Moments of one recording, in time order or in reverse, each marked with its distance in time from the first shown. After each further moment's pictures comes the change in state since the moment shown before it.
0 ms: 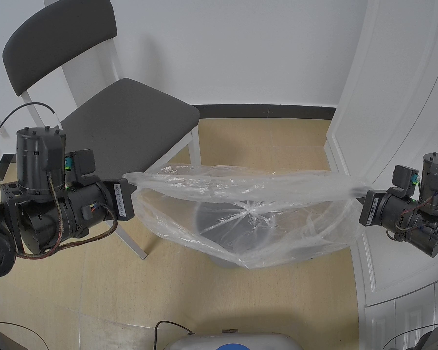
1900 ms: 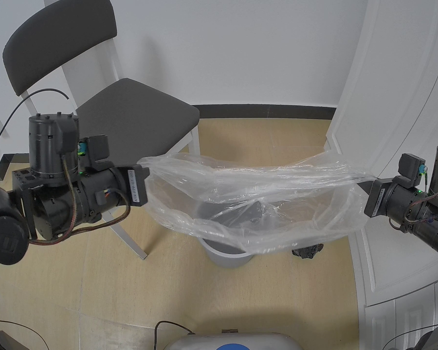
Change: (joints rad) left arm -0.001 0.070 -0.078 -0.043 -0.036 0.051; right arm -0.020 -0.027 0.005 -0.104 0.093 -0.083
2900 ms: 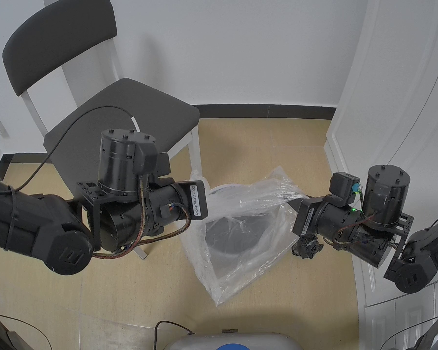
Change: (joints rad) left arm -0.145 0.228 -0.090 -0.093 -0.007 -0.132; right arm 0.193 0.359 -0.046 -0.331 0.051 0.115
